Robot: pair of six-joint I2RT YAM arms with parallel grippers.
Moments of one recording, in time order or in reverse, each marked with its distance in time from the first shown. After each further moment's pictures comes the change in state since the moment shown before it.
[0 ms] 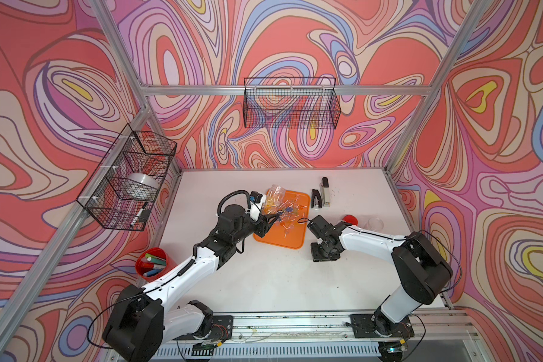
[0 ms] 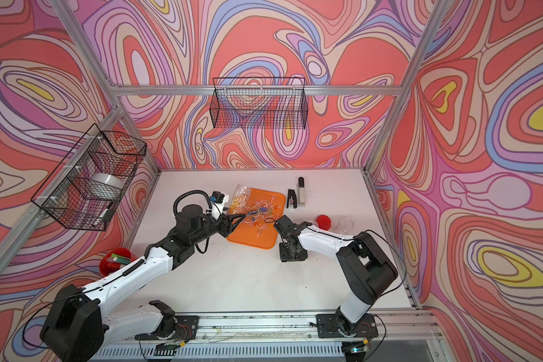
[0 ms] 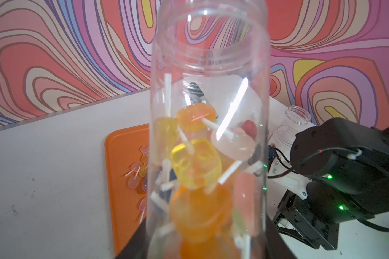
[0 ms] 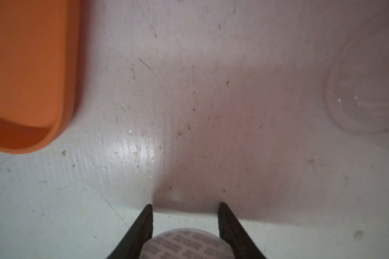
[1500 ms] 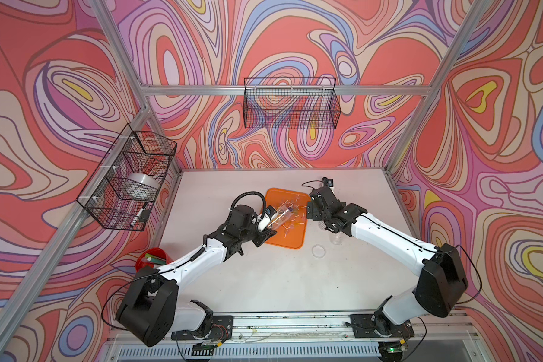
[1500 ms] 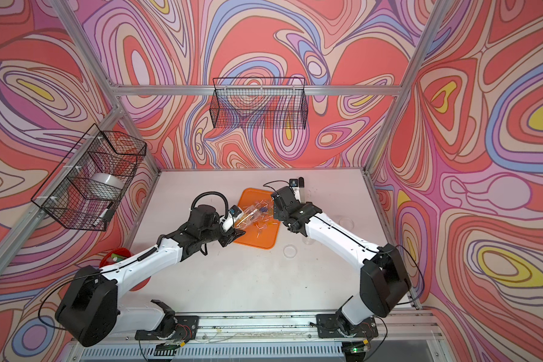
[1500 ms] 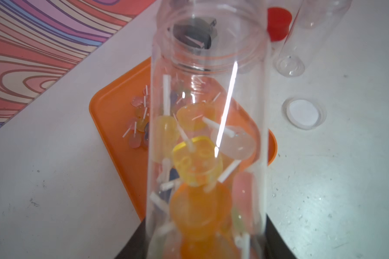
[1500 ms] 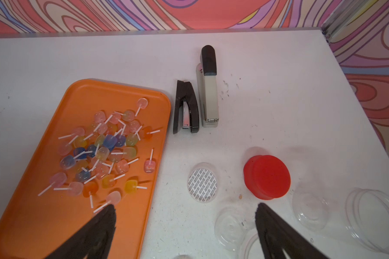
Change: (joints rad) left arm 0.001 0.171 0.074 -0.302 0.001 0.488; right arm -0.008 -0.140 0.261 0.135 0.523 -0.047
